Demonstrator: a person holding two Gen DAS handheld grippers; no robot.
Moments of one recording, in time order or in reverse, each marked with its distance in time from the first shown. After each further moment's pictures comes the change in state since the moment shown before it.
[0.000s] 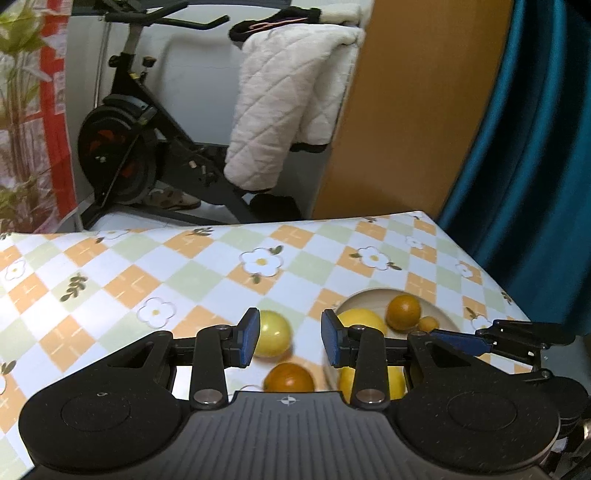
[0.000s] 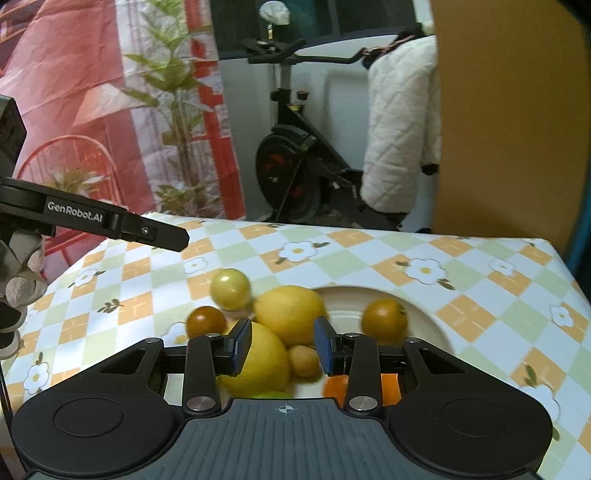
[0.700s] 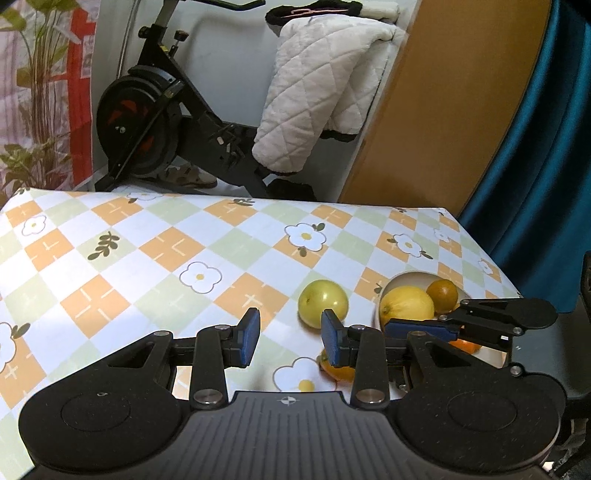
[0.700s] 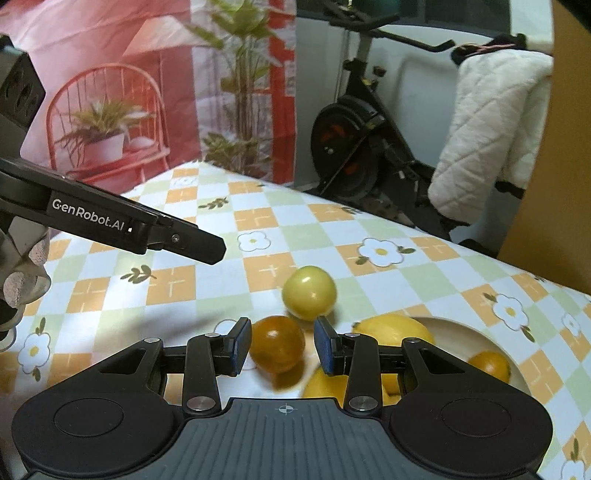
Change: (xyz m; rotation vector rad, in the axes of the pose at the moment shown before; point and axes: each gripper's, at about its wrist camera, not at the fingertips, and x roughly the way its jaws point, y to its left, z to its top) left arm 0.005 0.054 -0.024 -0.086 0.028 -0.002; right arm 0.072 0.076 0.022 -0.216 0.138 0.061
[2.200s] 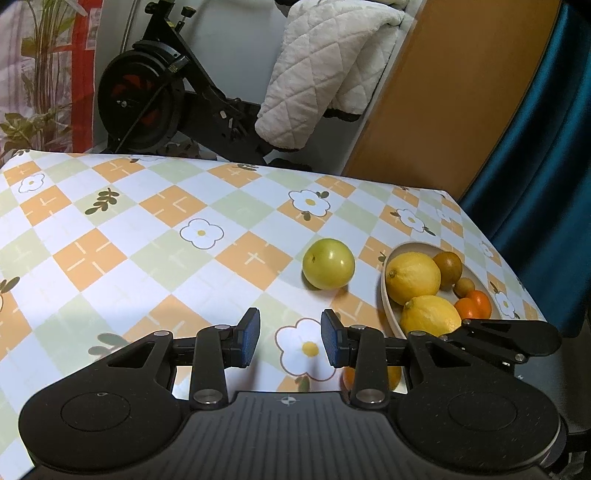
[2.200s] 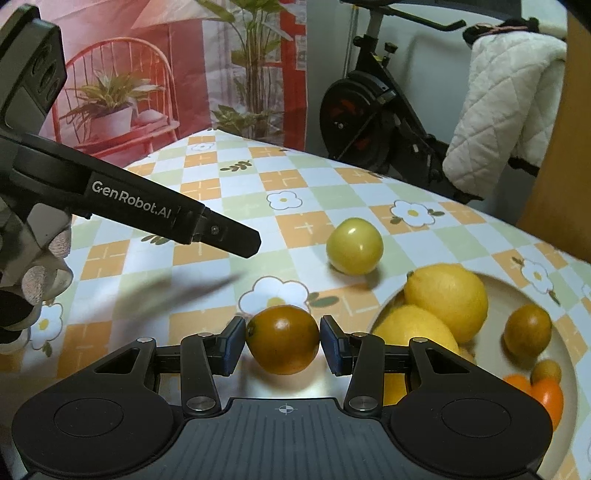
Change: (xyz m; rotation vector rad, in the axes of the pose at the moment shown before) left arm 0.002 0.010 -0.024 -0.034 0.053 -0.025; right arm 0.002 0.030 -0.028 0.038 0.055 0.016
